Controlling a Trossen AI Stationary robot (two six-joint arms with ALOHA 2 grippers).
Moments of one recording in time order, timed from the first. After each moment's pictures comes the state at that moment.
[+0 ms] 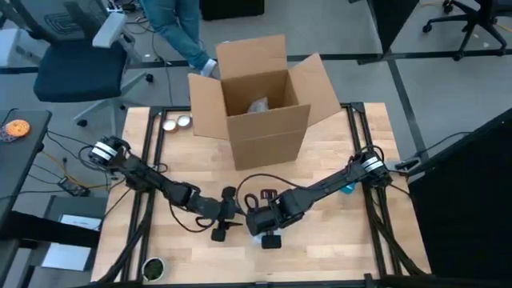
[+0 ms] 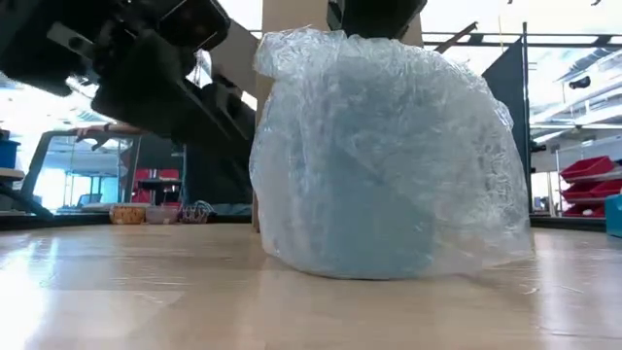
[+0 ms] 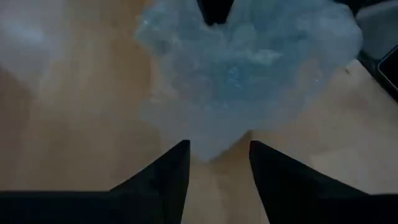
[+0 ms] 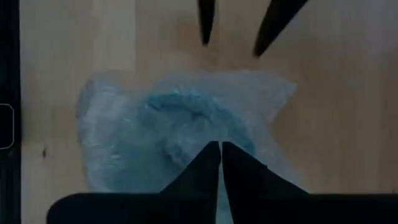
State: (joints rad) left arm -0.41 1.55 0.68 0.28 -0.17 -0.11; right arm 0.41 2.08 1.82 -0.94 0.16 0.37
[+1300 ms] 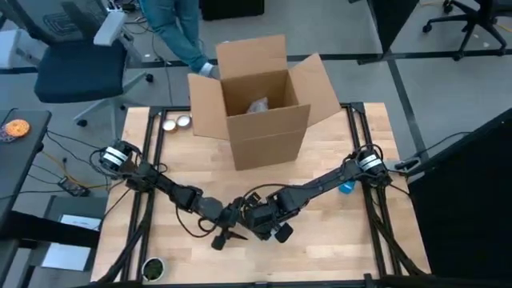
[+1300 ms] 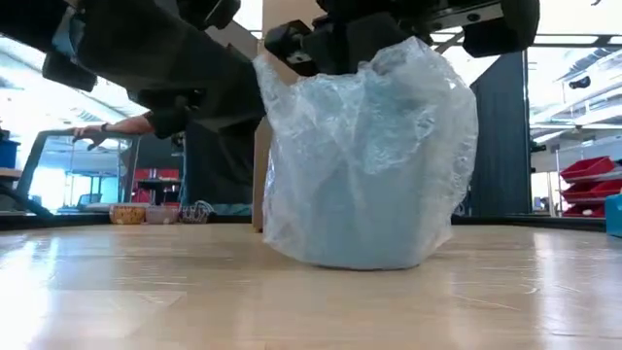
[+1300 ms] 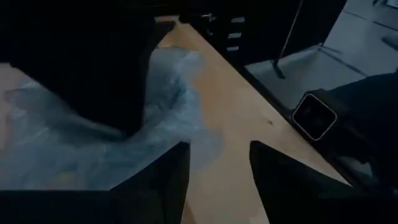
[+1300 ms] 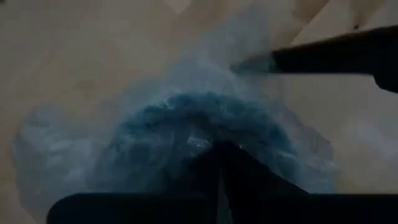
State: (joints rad) left arm -0.43 1.71 0.68 0.69 0.04 -0.09; right arm 0.37 2.07 1.72 -0.81 0.07 -0.44
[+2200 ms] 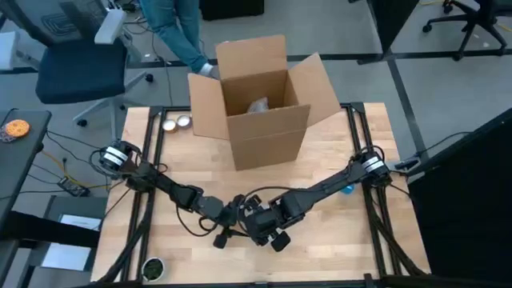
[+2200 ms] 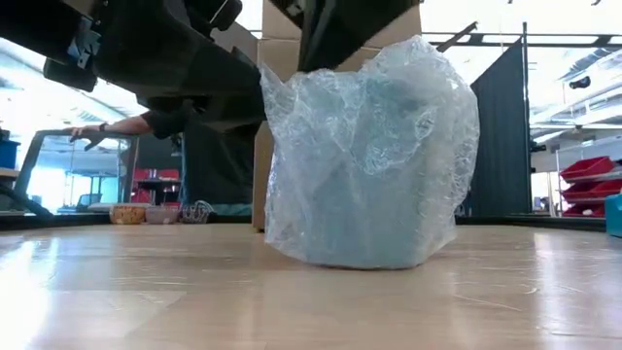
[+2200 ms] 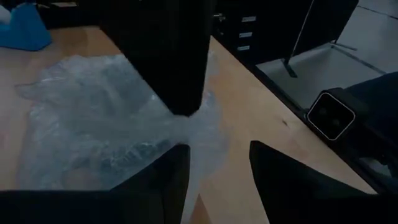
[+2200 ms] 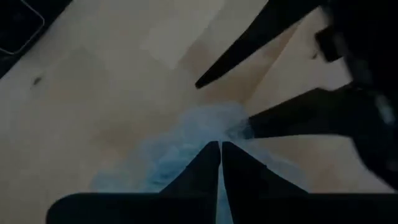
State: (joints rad) left arm -0.42 1.71 0.68 0.69 0.01 -0.07; right arm 0.41 2.07 1.80 -0.82 0.12 -0.25
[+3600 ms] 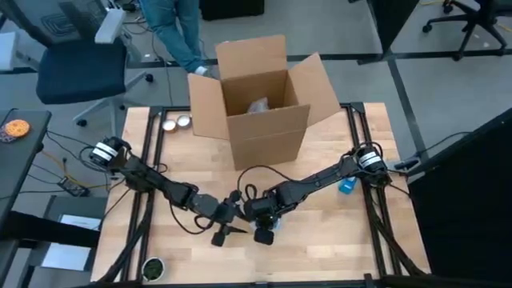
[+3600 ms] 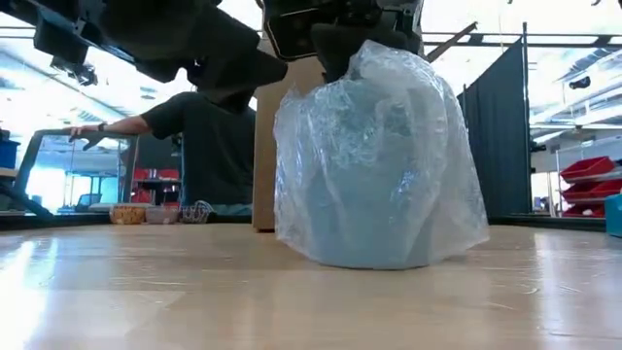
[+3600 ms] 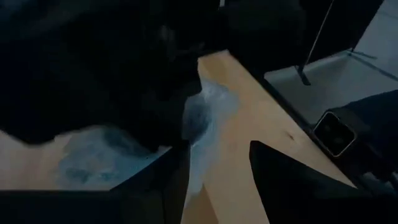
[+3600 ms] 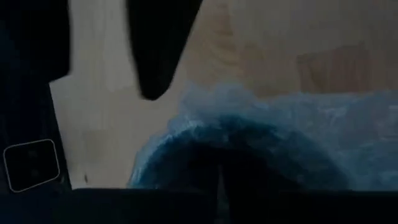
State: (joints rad) left arm -0.43 1.59 0.68 0.58 -0.08 -0.08; right arm 0.32 2.07 1.67 -0.75 -0.07 0.58
